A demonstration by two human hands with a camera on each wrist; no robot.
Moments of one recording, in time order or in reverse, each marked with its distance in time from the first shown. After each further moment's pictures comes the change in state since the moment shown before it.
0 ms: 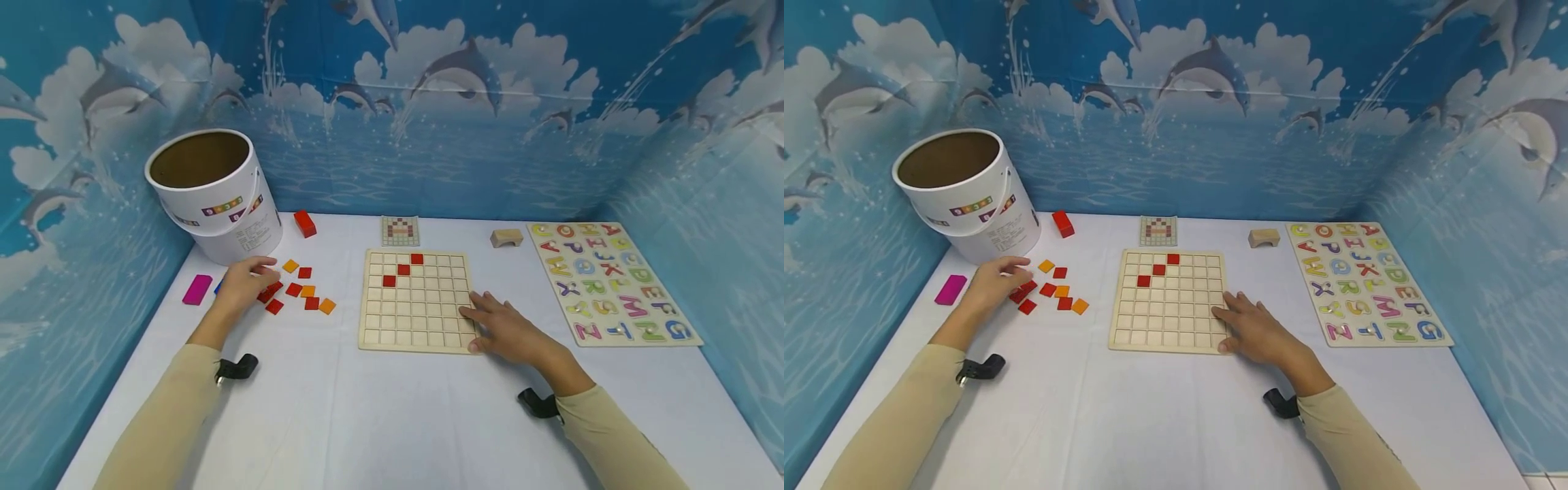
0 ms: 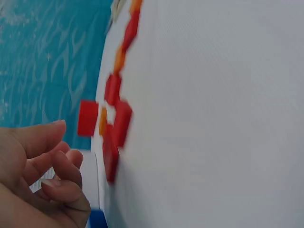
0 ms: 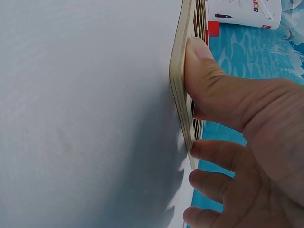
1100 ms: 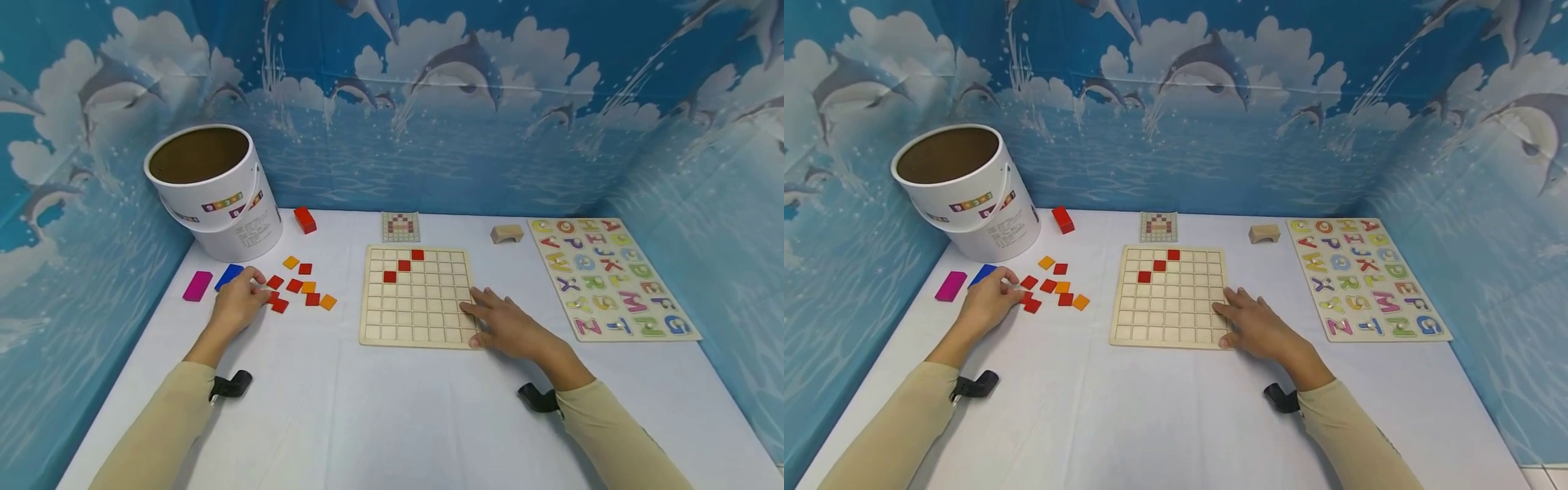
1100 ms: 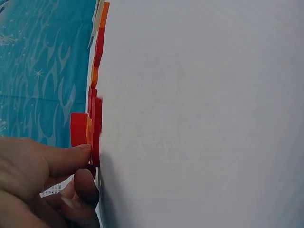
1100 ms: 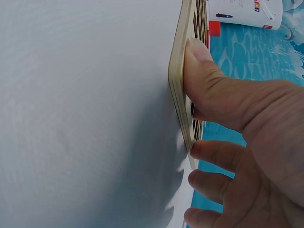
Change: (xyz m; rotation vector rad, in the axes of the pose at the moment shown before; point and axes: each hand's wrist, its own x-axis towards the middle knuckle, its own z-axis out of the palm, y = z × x) left_hand -0.017 -0.030 0.008 0.301 0.114 0.103; right_hand 0.001 -0.001 0.001 -0.019 -0.009 0.022
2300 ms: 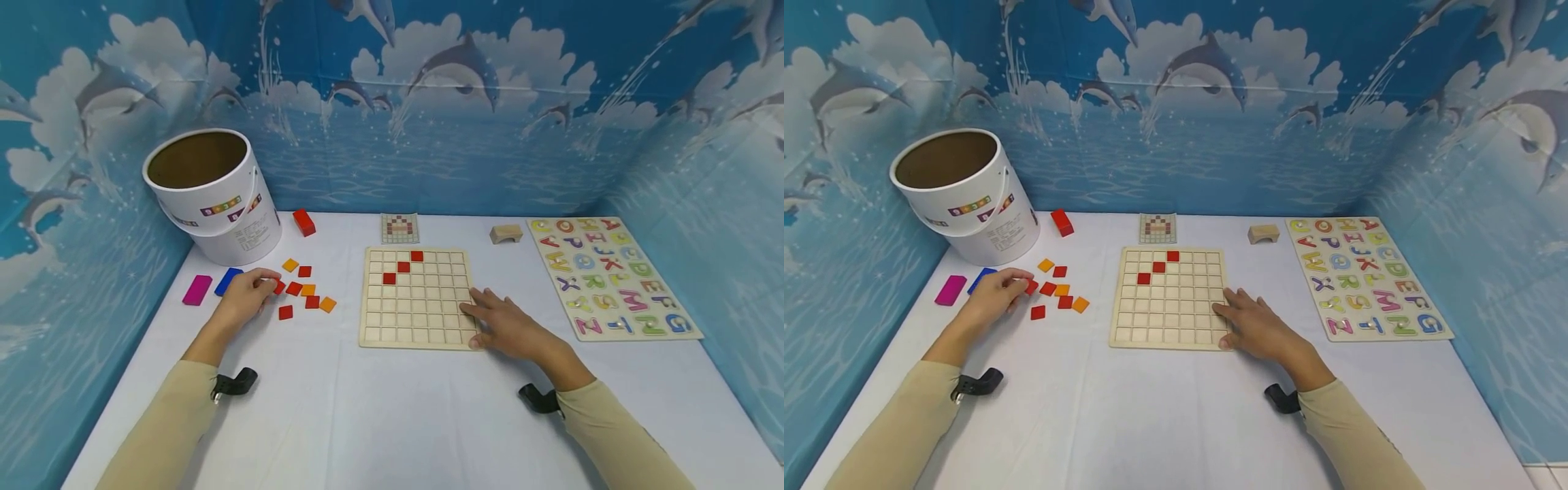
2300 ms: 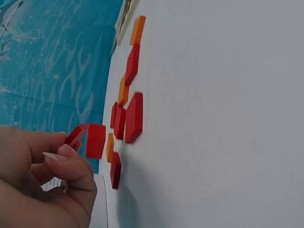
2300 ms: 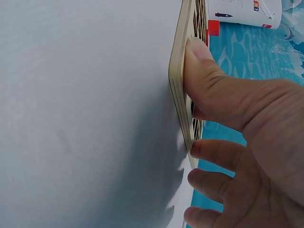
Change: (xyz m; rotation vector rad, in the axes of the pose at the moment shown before) left_hand 0.001 0.022 -0.009 -0.295 -0.178 -0.088; right_hand -0.001 0.001 0.000 0.015 0.003 -0.008
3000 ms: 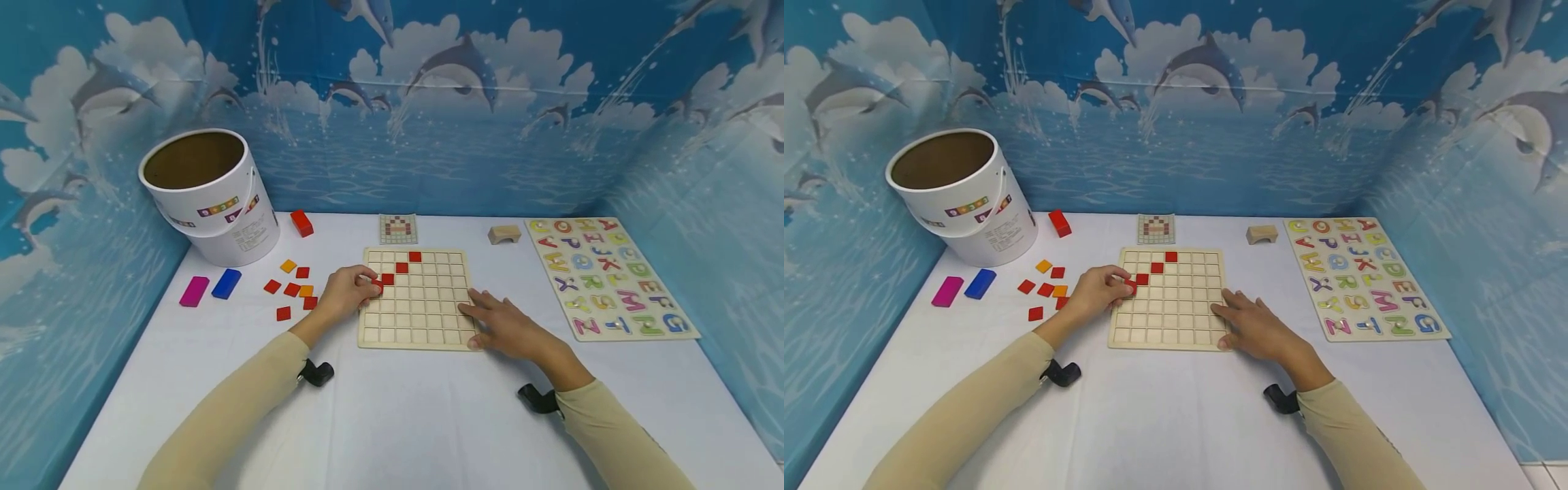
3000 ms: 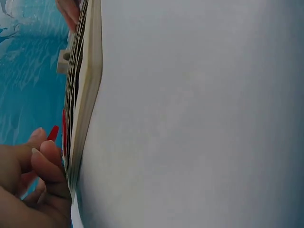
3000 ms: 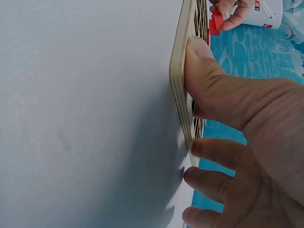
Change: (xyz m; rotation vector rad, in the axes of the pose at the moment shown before) left_hand 0.028 0.083 0.137 -0.088 -0.117 0.233; right_hand -0.002 0.001 -0.001 -0.009 -0.004 -0.013
